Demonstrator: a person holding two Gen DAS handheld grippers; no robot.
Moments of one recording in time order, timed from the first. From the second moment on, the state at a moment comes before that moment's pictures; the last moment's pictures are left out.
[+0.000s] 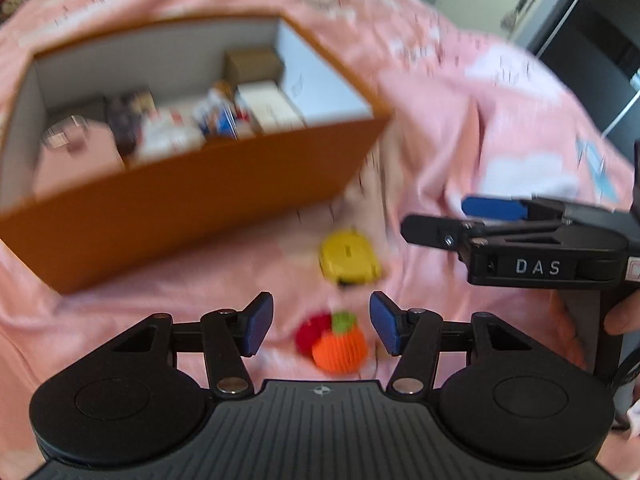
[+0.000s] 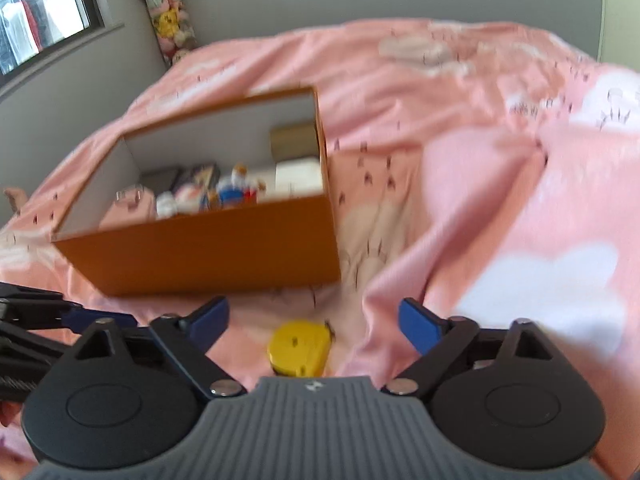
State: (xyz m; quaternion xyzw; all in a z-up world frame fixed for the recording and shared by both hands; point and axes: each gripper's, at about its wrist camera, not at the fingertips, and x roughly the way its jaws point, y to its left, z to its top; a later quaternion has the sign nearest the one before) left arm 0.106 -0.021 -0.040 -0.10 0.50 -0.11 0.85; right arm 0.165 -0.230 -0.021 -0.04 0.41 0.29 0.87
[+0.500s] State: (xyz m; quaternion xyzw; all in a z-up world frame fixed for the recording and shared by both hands) left arm 0.105 -0.051 -0.067 -0.05 0.53 -0.11 0.84; right arm 0.164 -0.230 -0.047 -0.05 0.43 0.29 0.86
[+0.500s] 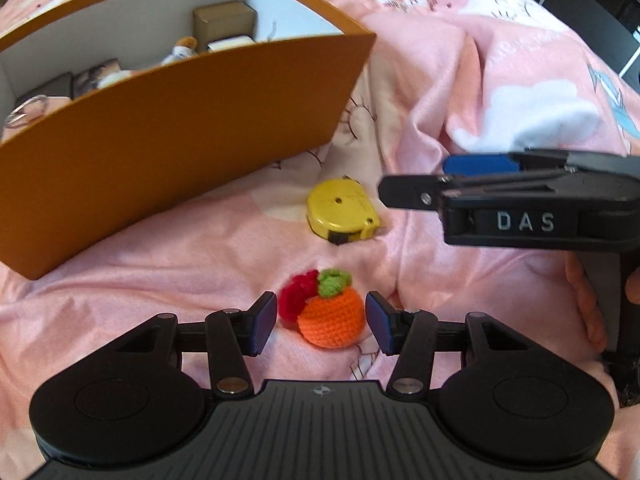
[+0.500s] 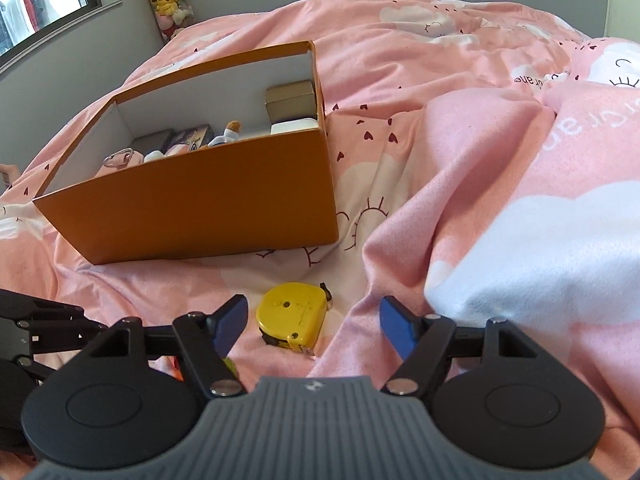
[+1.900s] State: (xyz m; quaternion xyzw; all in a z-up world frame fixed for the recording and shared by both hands) left arm 0.109 -0.015 -0.057 -0.11 0.49 -0.05 0.87; right arm 0.189 -0.185 -0.076 -0.09 0.50 0.31 0.80
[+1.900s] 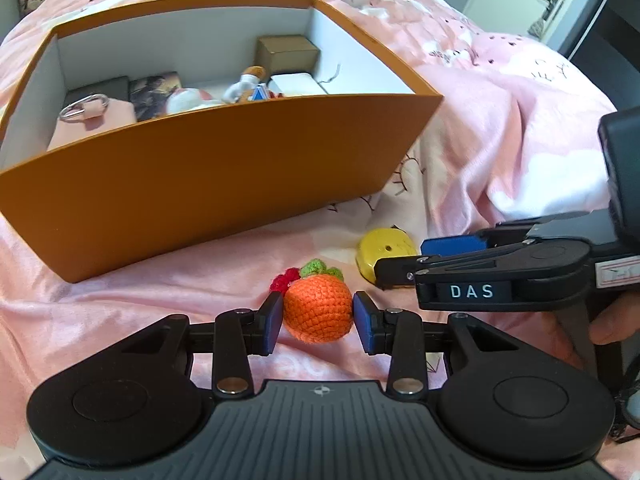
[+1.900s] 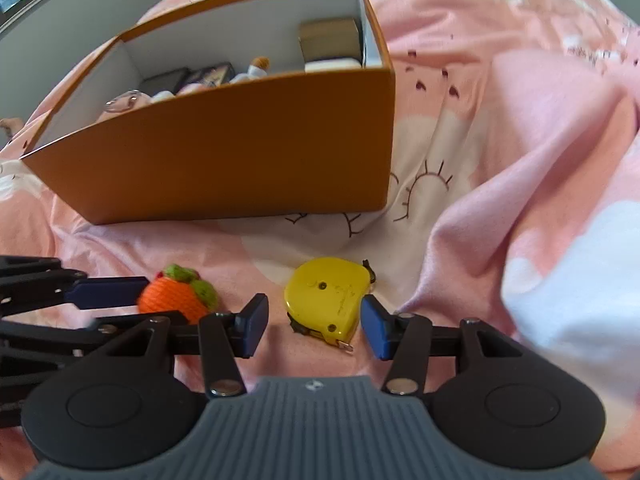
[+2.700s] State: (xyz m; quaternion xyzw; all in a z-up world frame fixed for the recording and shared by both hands) left arm 0.110 -0.004 -0.084 -0.13 0.52 -0.05 0.84; right arm 0.184 -0.177 -0.097 -0.09 0.51 0.29 0.80
